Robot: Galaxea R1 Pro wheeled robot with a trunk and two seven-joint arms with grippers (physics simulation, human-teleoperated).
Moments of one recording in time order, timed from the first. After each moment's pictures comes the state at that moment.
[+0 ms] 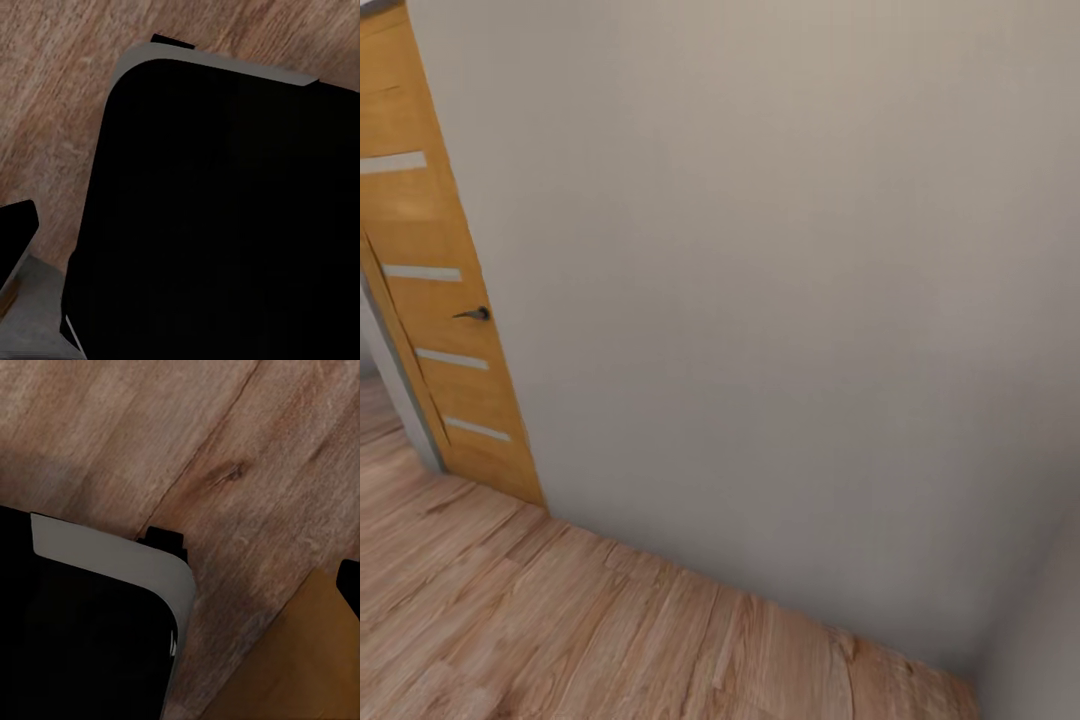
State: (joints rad) left arm 0.00 -0.01 0.05 -0.03 0.21 -0.08 0.00; right arm -0.15 -0.08 0.36 0.03 -0.14 -0.20 0.10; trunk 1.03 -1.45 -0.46
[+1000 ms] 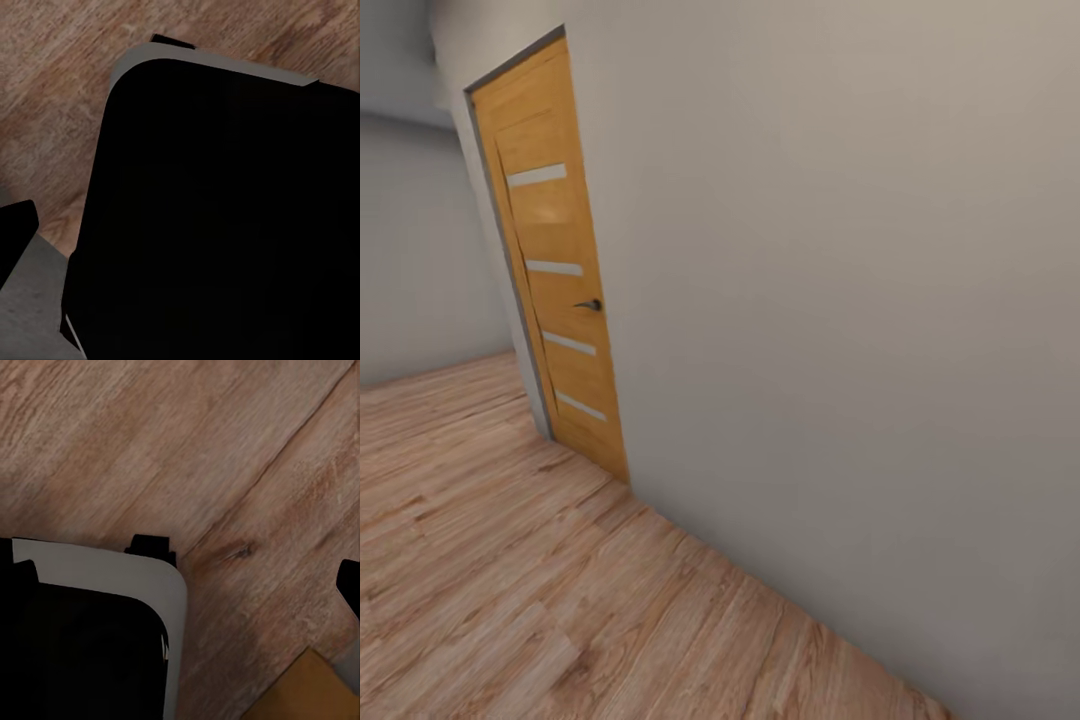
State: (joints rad) left arm 0.00 -0.01 0.05 -0.03 0.21 -0.08 0.00; right arm -0.15 -0.10 0.29 0.03 -0.20 -0.21 0.08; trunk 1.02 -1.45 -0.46
